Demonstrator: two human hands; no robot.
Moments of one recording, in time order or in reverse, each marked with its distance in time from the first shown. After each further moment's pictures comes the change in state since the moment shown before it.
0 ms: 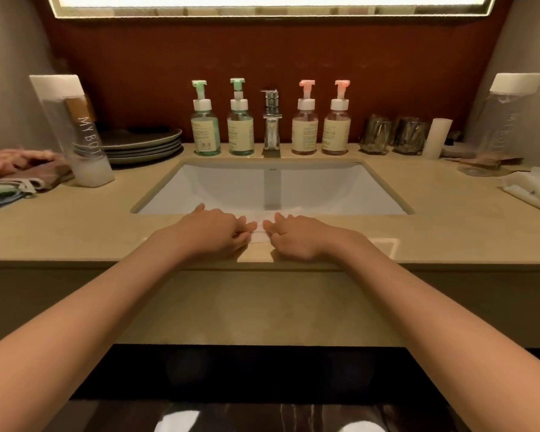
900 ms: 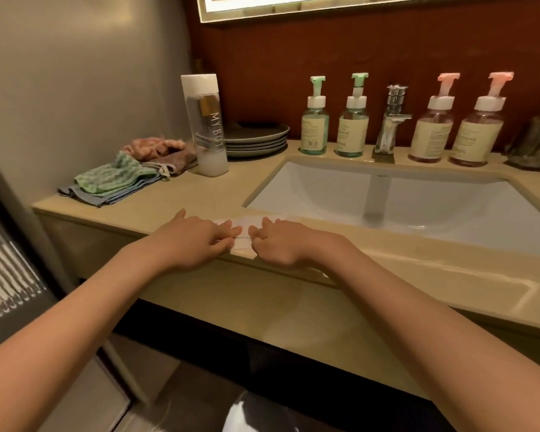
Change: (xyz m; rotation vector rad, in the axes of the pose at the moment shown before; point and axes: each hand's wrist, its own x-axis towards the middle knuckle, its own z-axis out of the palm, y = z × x) left_hand -0.093 -0.123 0.017 -0.021 -0.128 -0.386; right_hand 0.076 -0.138 0.003 -0.064 -0.092 -0.371
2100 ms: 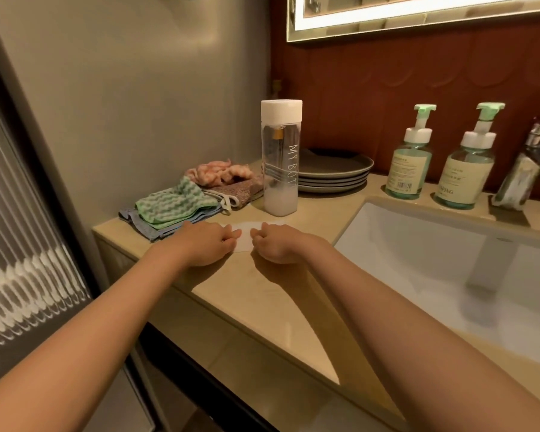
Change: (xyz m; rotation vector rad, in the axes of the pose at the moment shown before) left_hand 0.096 -0.142 0.011 -0.138 0.004 -0.300; right_hand 0.194 -0.031 -0.040 0.026 -0.025 -0.142
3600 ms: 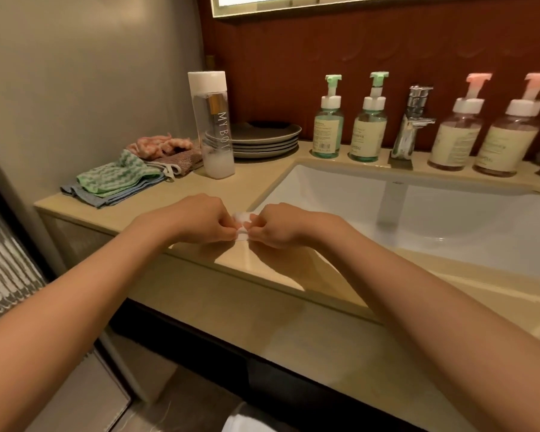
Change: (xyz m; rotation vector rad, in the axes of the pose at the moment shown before) left_hand -0.082 0.111 -0.011 -0.087 0.088 0.249; right_hand -0.138 0.039 0.027 0.122 0.146 0.058
